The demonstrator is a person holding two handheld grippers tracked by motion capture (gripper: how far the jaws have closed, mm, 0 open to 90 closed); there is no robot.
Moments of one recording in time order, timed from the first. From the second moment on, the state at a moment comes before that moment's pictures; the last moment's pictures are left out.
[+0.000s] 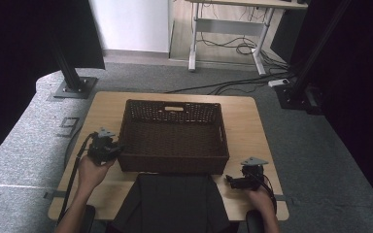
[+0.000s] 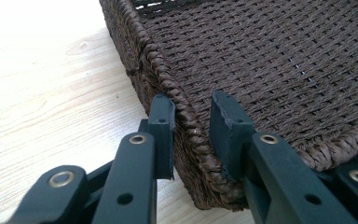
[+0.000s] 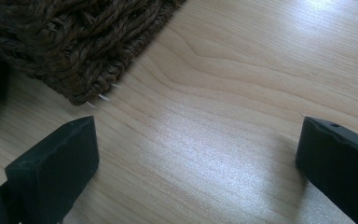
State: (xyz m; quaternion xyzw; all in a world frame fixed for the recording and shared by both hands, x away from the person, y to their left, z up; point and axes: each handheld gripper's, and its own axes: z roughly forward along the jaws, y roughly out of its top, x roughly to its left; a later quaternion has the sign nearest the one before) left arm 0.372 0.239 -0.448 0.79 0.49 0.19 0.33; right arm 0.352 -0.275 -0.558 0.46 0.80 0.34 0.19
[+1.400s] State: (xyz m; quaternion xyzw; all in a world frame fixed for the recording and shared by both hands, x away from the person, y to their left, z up) left arm 0.342 0.291 -0.525 0.80 0.45 0.18 0.35; right arm 0.352 -0.274 -0.557 0.47 0.79 0.34 0.19
